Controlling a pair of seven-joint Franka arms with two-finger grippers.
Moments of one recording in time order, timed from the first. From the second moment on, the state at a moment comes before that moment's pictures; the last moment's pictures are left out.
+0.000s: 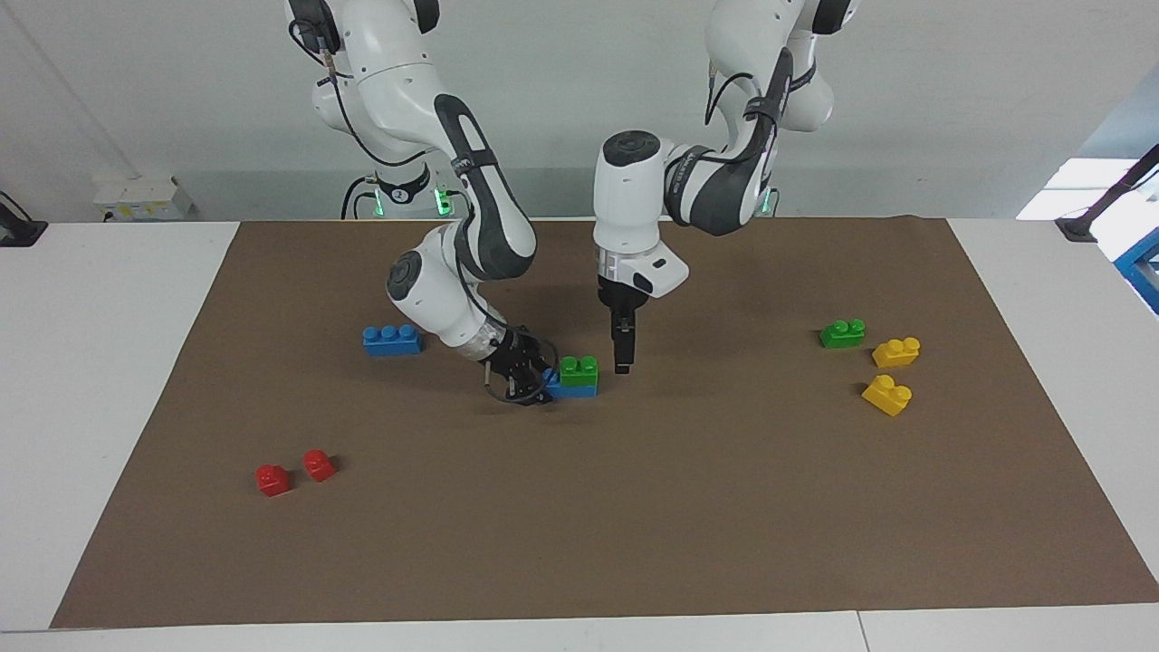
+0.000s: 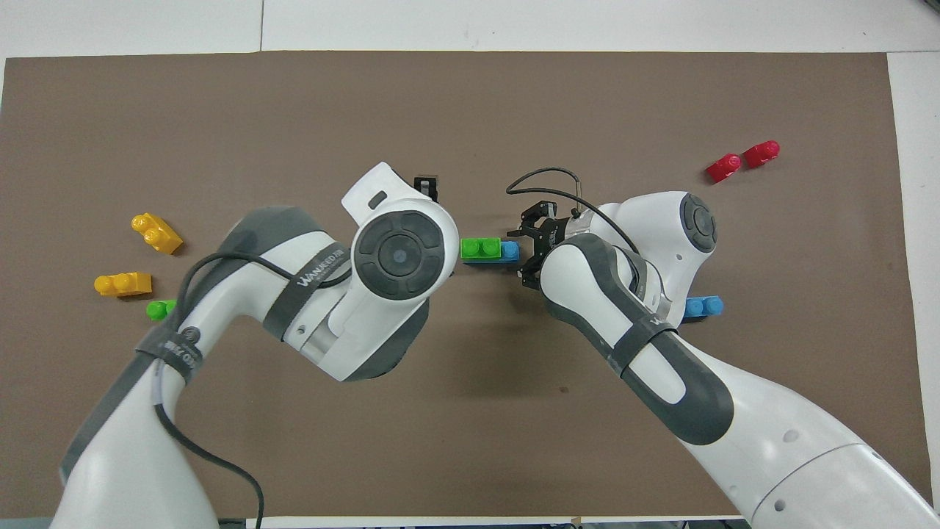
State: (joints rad) left arm -0.54 0.22 -0.10 -1.80 0.22 2.22 -2.19; right arm 0.41 0.39 0.00 -1.99 0.86 2.48 1.31
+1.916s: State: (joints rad) left arm 0.05 -0.06 -0.10 -1.63 -0.02 1.54 -0.14; right arm -0.01 -0.04 -0.02 -1.66 0.12 1.64 0.13
